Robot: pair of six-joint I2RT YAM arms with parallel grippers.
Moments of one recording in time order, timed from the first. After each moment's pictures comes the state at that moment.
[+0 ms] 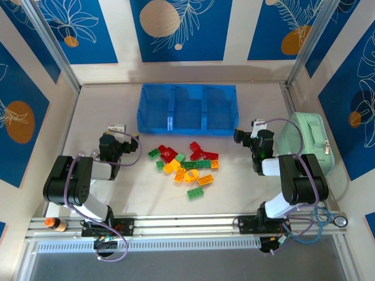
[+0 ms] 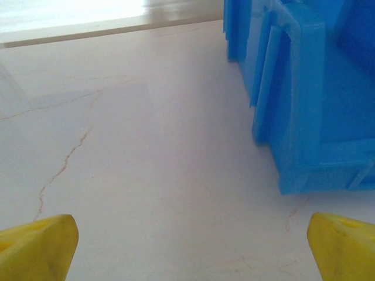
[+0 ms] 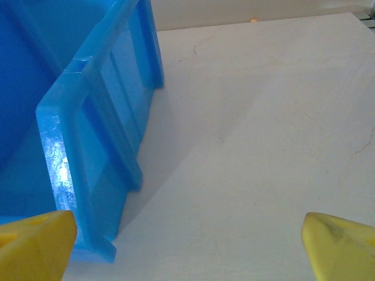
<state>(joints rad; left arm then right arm) -0.07 1.57 0.37 0.83 0.01 0.07 0.03 1.53 0.39 0.76 0.00 0.10</state>
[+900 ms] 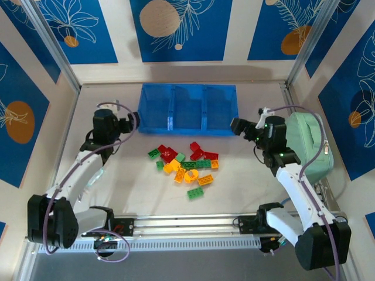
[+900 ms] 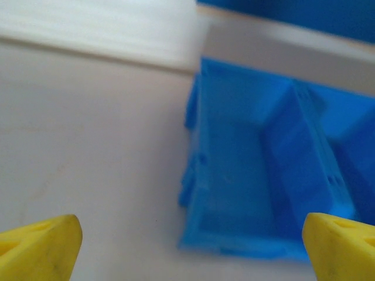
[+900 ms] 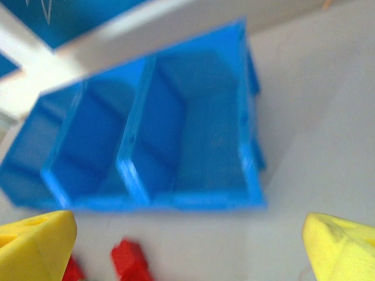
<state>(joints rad) -0.21 1.19 0.81 -0.10 -0.04 -0.30 0.17 0.95 0.73 -0.27 -0.13 0.44</state>
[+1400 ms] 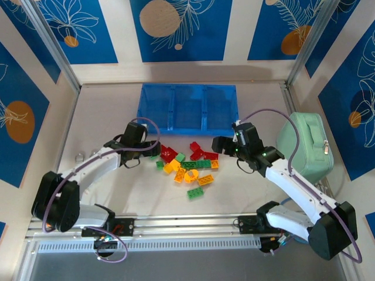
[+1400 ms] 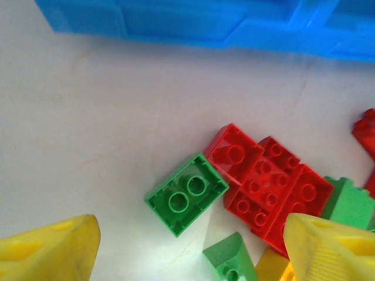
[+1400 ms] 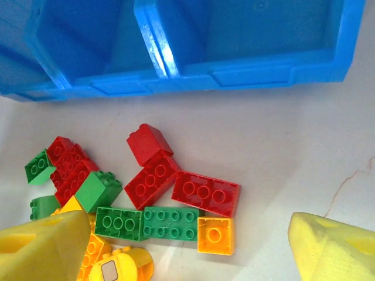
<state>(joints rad) -0.45 1.36 0.80 -0.39 0.00 -0.45 0.49 1.04 0.77 -0.50 0.00 0.57</state>
